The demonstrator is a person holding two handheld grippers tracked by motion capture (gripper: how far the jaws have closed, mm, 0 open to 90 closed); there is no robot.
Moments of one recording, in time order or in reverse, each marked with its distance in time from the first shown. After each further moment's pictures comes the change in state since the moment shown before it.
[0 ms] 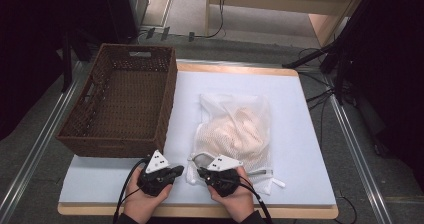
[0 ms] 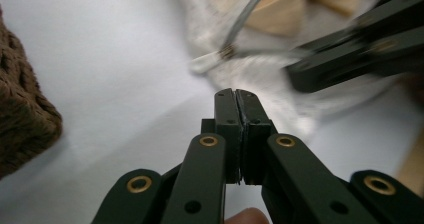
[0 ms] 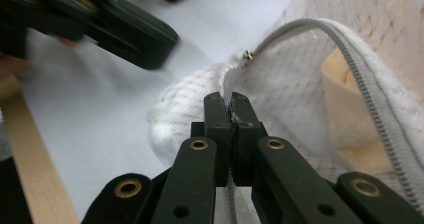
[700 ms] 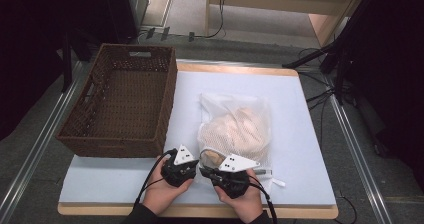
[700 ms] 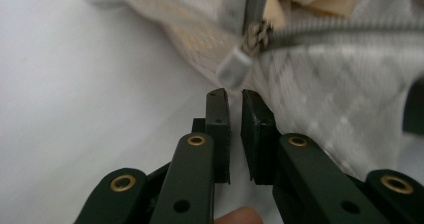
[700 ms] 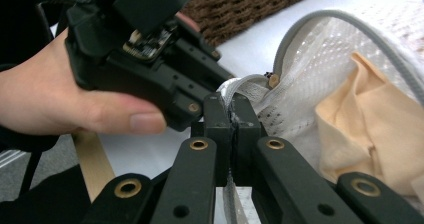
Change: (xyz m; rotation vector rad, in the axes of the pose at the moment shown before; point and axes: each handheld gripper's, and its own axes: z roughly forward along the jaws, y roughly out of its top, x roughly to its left) left arm -0.018 0.029 0.050 0.005 -0.068 0.101; right arm -0.004 0.008 -0.035 -0.132 0.106 0.011
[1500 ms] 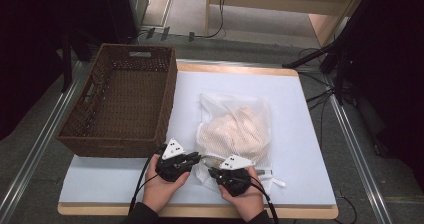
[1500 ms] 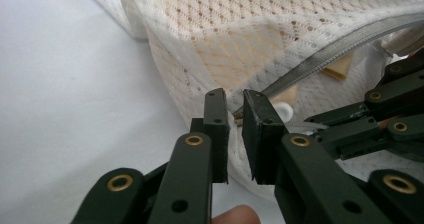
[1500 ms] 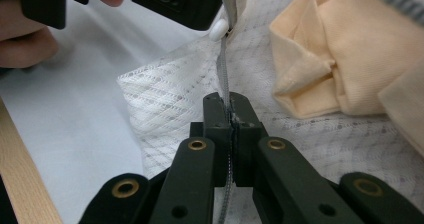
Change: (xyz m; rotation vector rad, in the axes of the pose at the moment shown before) left arm 0.013 0.001 -0.018 -0.110 0.007 -0.134; right arm -0.019 -0.025 0.016 0.154 -0.141 0.049
